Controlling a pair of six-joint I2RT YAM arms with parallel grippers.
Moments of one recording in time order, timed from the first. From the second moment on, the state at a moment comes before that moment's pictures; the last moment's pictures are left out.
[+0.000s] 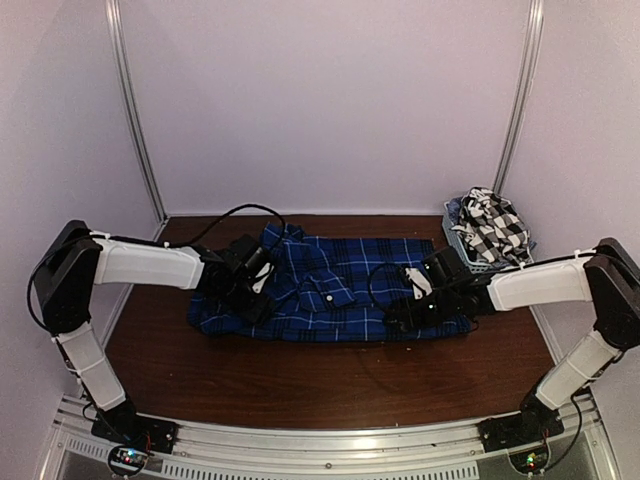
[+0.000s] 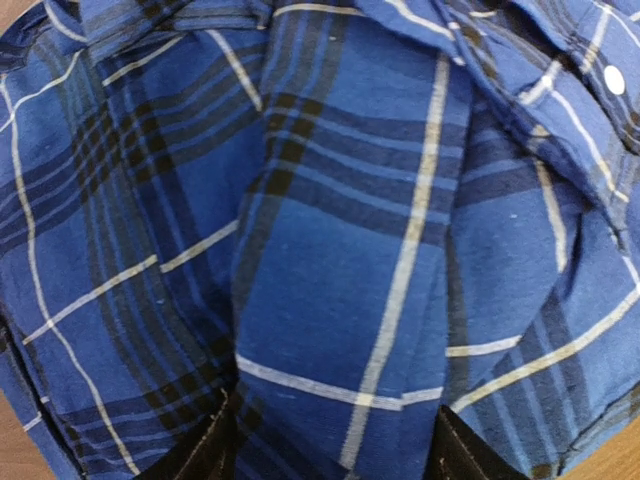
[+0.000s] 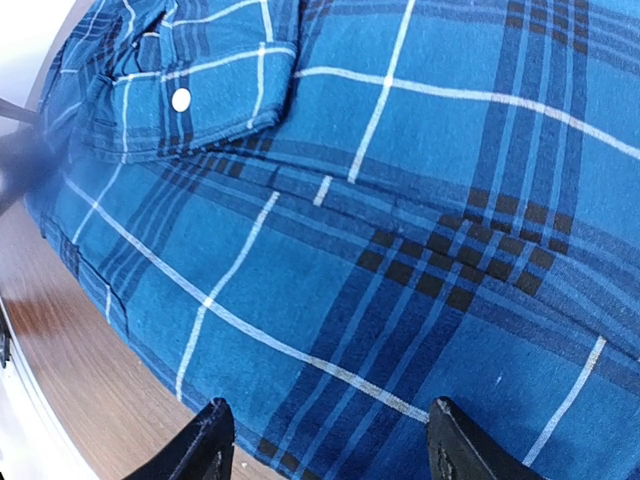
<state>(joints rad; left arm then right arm) -0.74 1.75 1.08 -0.45 -0.17 -0.20 0.62 1.53 0.75 -0.11 -0.24 0.42</state>
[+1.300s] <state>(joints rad) -0.47 1.55 0.99 -0.47 -0.25 -0.23 0.61 1.56 0.70 -0.09 -0.22 0.44</state>
